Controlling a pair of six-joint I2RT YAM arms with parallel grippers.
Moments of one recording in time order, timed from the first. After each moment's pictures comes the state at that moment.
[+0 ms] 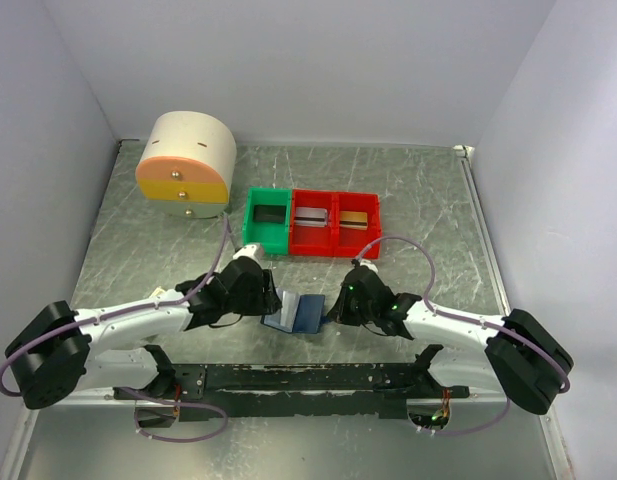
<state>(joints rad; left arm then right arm) -0.92 1.19 0.55 -0.16 -0.11 -0.85 0.81 1.16 0.36 -0.07 0.00 0.88</state>
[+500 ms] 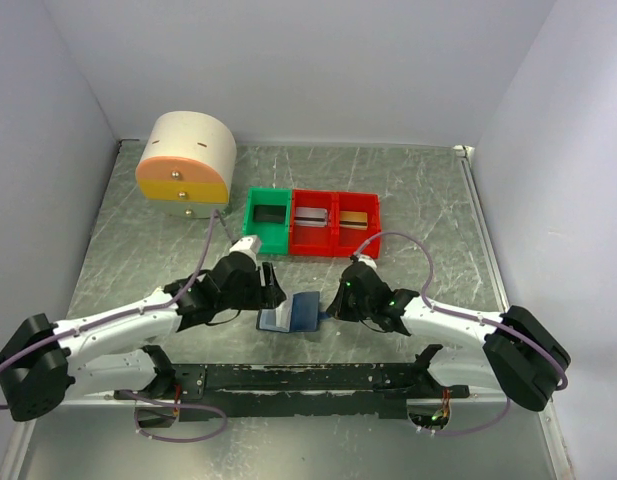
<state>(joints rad) -0.92 1.08 0.58 -0.20 -0.13 -0.81 0.81 1.19 0.40 -0.09 0.03 0.86</state>
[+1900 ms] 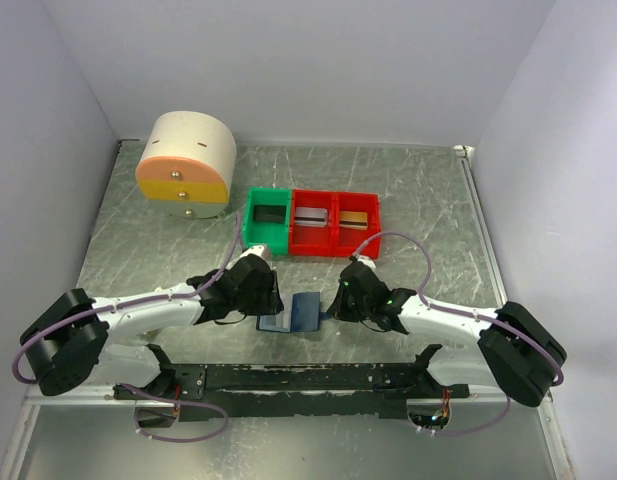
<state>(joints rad) -0.92 1.29 0.60 -0.18 -0.10 -0.82 0.80 1.22 0.41 -0.09 0.04 0.86</state>
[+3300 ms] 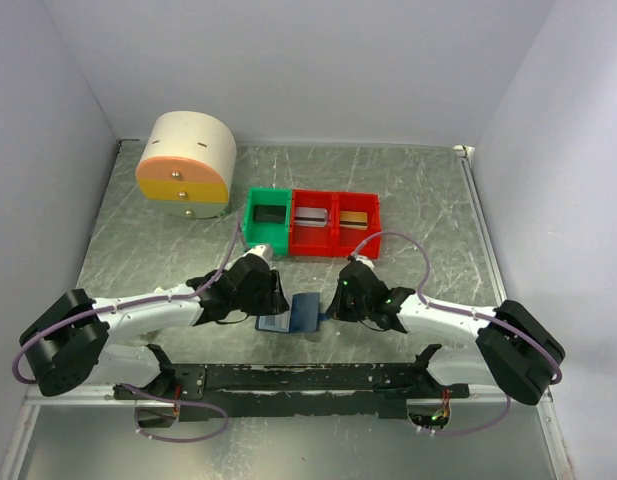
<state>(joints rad) -0.92 1.30 0.58 -0.10 -0.03 -0.84 0.80 1.23 0.42 -0.08 0.02 0.86</state>
